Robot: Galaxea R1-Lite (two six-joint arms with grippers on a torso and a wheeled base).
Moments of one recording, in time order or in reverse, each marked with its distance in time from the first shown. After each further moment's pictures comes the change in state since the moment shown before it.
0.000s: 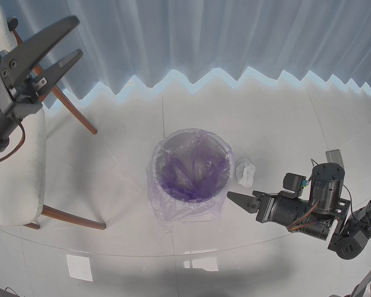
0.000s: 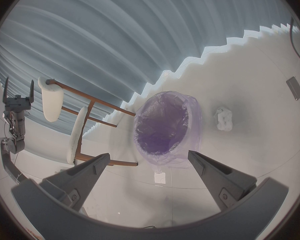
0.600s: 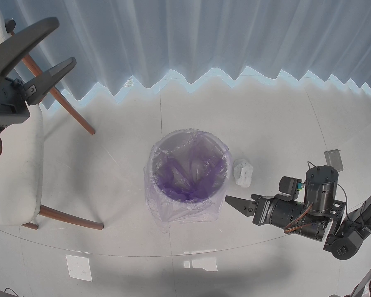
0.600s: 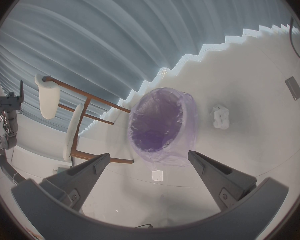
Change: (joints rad) left arm 0.017 -0.092 -0.046 0.213 -0.114 -0.064; right arm -0.005 0.037 -0.005 -0.004 -0.003 -0.013
